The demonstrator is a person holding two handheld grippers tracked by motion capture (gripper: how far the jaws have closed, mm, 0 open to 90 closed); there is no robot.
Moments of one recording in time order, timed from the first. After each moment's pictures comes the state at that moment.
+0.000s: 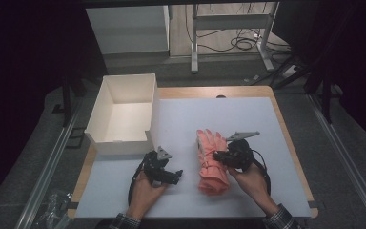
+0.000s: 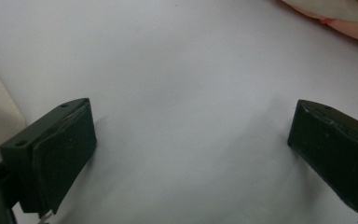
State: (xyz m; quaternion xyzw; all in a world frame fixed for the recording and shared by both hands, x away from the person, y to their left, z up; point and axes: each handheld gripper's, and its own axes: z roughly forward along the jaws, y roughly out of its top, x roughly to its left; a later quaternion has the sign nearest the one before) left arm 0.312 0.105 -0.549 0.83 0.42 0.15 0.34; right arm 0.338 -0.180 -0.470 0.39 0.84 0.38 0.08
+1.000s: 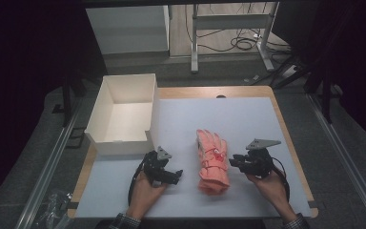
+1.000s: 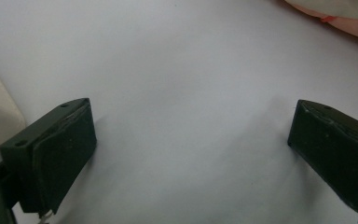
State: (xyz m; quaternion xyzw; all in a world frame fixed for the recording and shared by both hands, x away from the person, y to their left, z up) left arm 0.312 0.105 -0.548 0.83 0.42 0.15 0.34; right arm 0.329 -0.239 -0.488 0.36 0.84 0.40 0.10
